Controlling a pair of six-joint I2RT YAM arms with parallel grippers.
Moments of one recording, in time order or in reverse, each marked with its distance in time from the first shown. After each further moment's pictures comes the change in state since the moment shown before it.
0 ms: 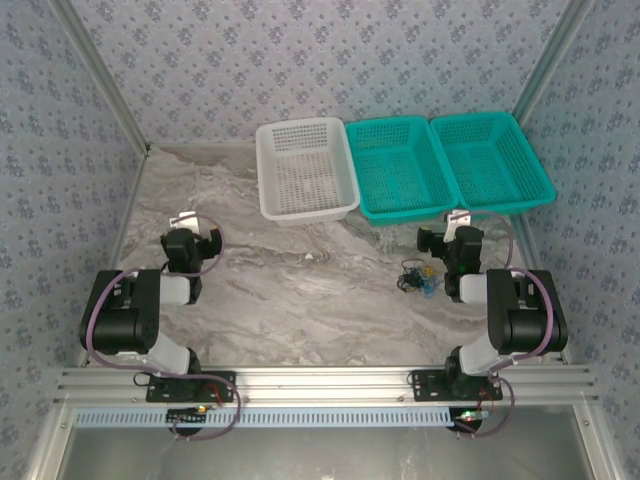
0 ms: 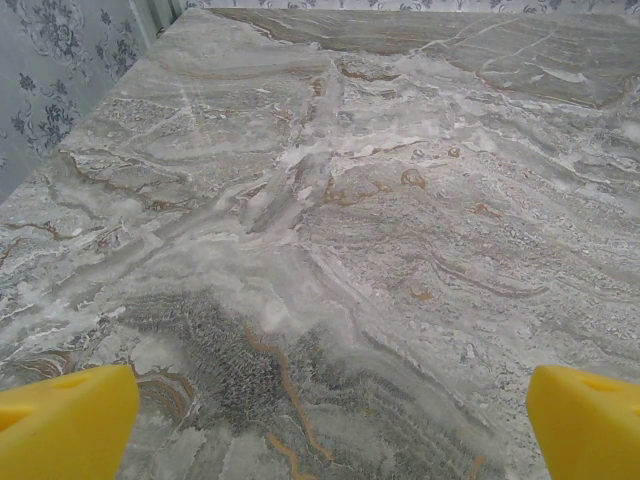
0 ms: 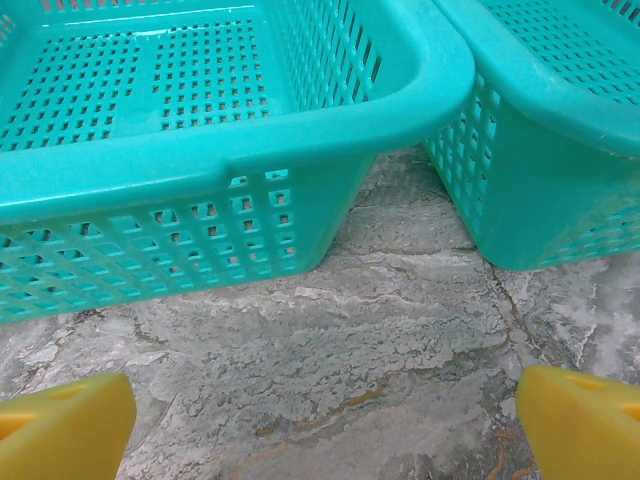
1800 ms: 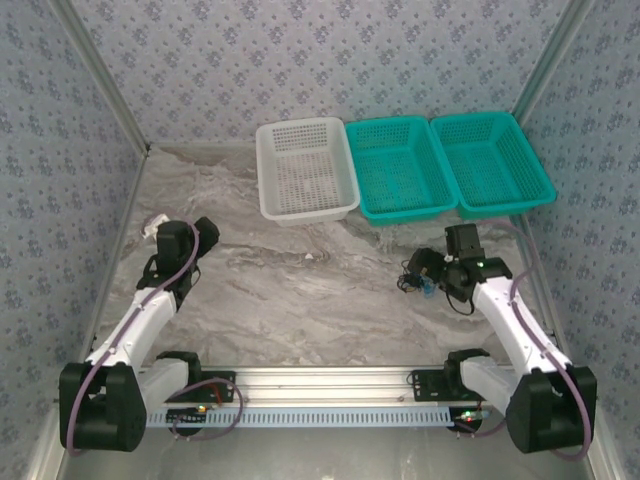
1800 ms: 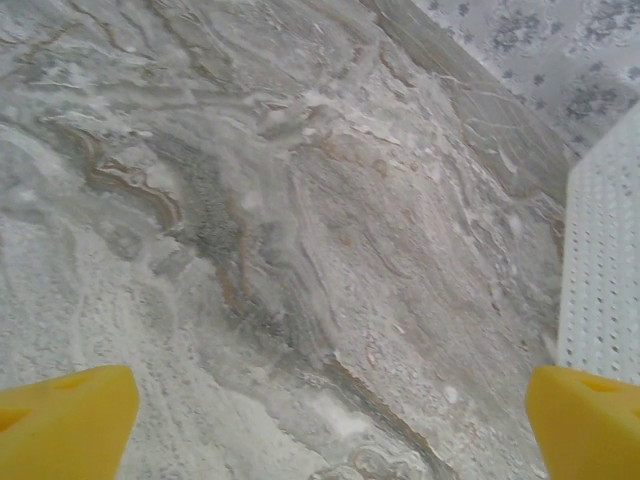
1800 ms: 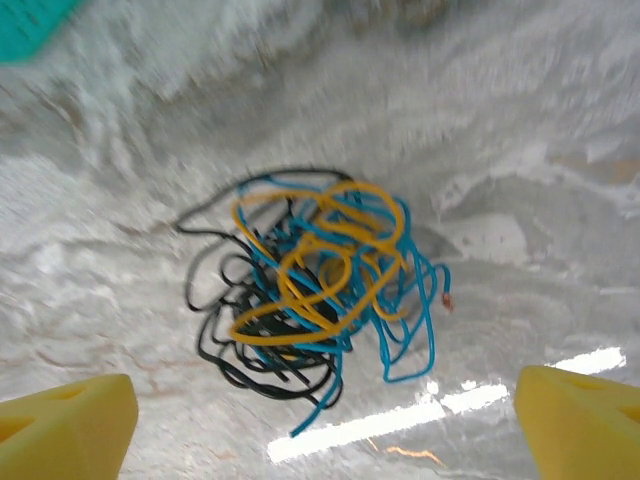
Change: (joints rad) left arm -0.068 -0.513 0.153 -0.840 -0.017 -0.674; right arm 0.171 -0.476 0.301 -1.464 -0.078 0.631
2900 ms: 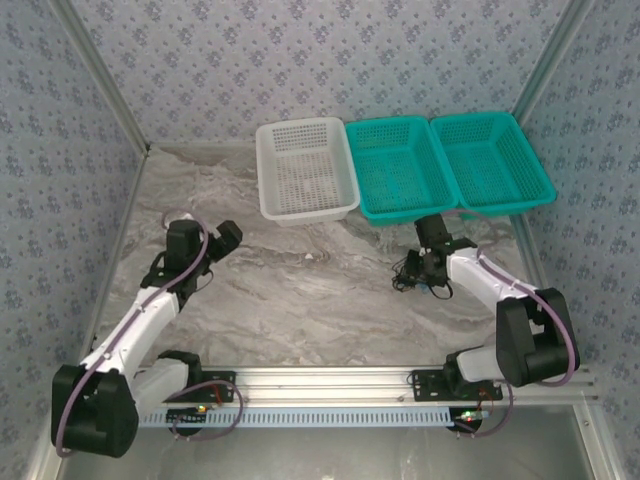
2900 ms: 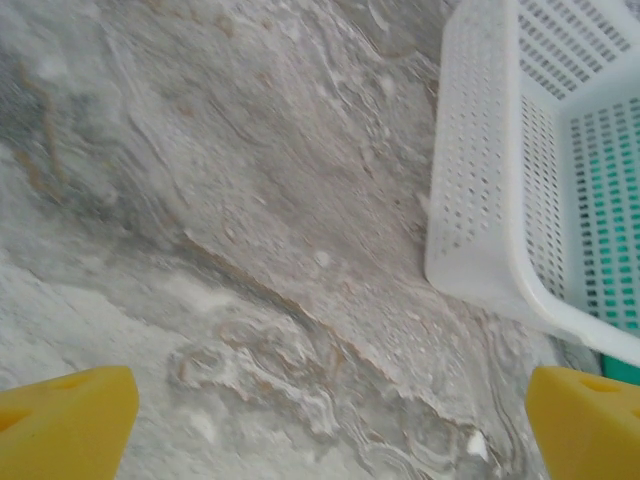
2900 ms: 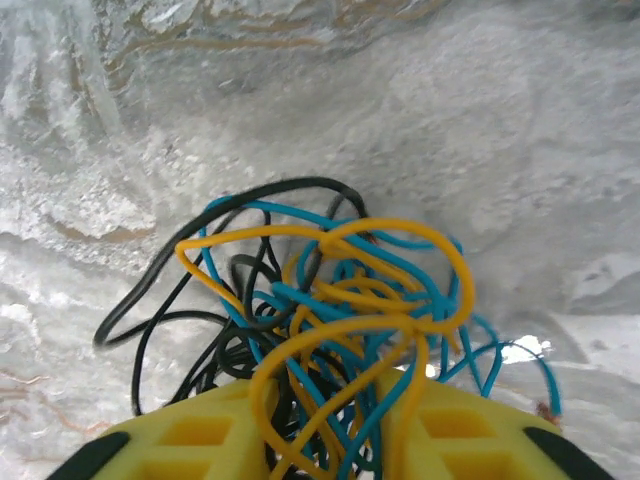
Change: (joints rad) left arm -0.123 -0.028 0.029 -0.090 0.207 -0.038; right arm 0.124 0.323 0.050 0.172 0.048 -0.098
